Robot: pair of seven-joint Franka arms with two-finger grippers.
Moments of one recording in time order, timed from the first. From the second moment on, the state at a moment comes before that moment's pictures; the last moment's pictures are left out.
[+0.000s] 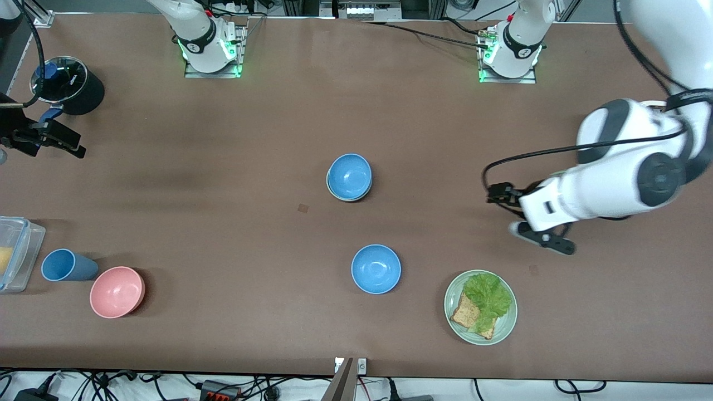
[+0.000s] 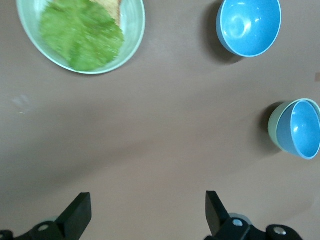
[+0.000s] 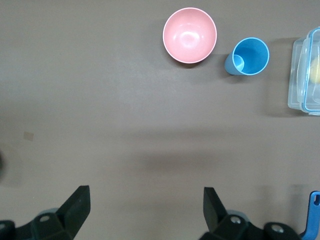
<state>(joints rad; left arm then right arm) 0.34 0.51 -0.64 -1.41 0.06 1.70 0.07 -0.02 0.03 -0.04 -1.64 0.01 1.70 -0.04</state>
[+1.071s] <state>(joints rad) 0.07 -0.02 -0.21 -1.66 -0.04 1.55 -0.07 -0.02 0.03 -0.04 -1.64 0.01 1.70 -0.04</state>
